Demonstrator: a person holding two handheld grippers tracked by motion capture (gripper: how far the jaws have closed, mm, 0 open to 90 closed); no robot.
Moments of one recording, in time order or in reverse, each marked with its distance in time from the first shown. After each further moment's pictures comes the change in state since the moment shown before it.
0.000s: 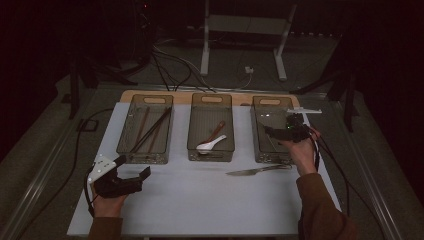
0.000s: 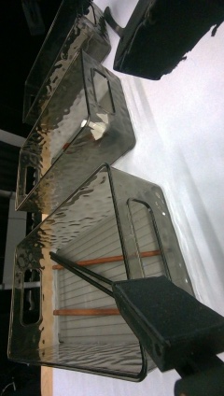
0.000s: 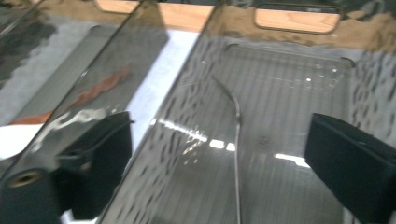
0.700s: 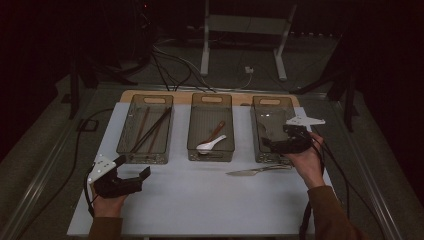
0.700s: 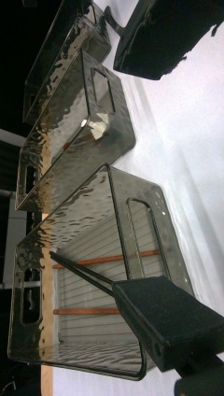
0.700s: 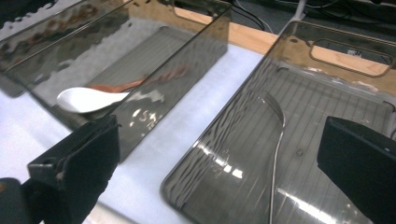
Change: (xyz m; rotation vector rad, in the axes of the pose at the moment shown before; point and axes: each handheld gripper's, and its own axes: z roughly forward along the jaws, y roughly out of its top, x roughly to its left) left arm 0.000 0.000 0.000 -0.001 0.003 -0.003; right arm 0.024 -0.018 -0.036 -0.092 0.140 -0.213
